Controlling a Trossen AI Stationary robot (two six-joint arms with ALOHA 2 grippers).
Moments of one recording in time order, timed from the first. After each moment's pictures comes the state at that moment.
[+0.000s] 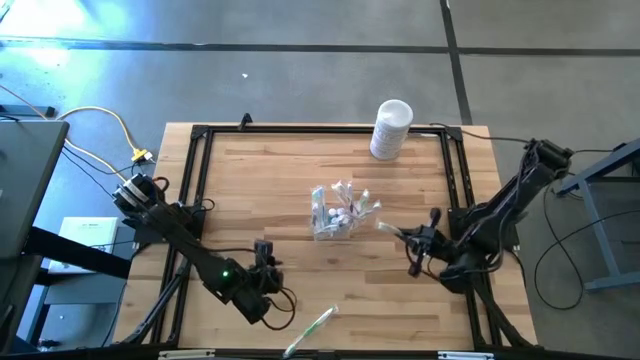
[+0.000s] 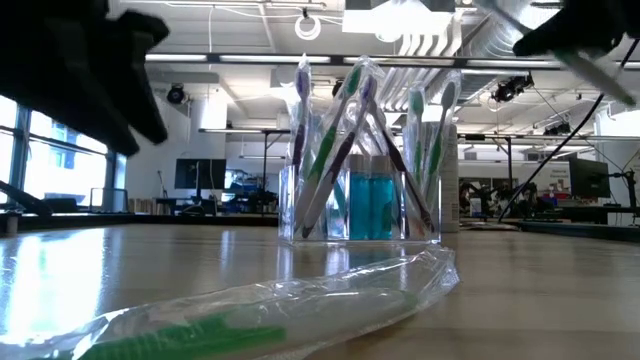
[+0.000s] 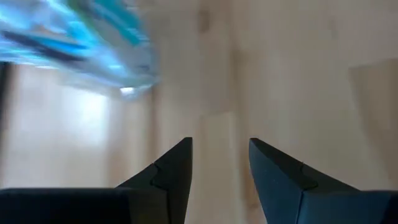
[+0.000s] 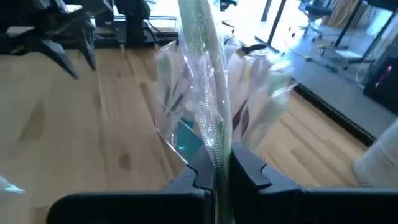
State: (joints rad) left arm -0.72 1.66 1.10 -0.65 -0.69 -0.44; right arm 0.84 1.11 0.67 -0.47 1.16 0.77
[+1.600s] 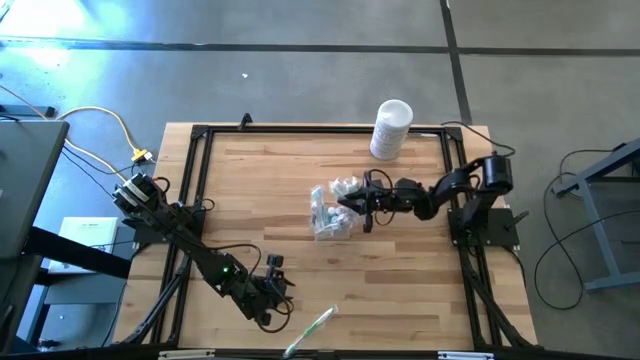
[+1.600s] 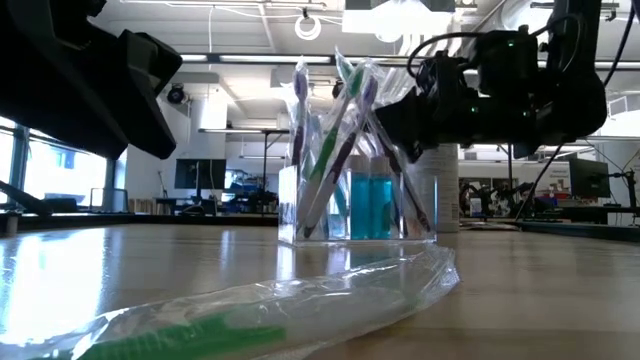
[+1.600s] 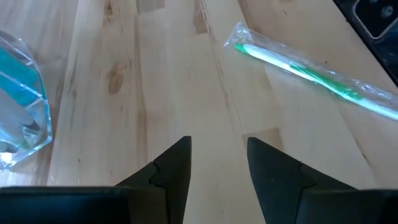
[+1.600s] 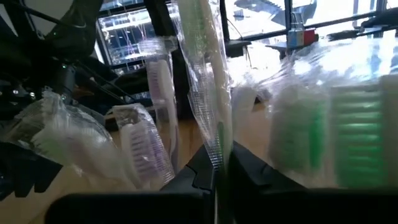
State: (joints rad) left arm -0.71 1.66 0.88 0.01 -0.50 -0.29; right arm -0.13 1.79 0.39 1.45 -0.11 0.21
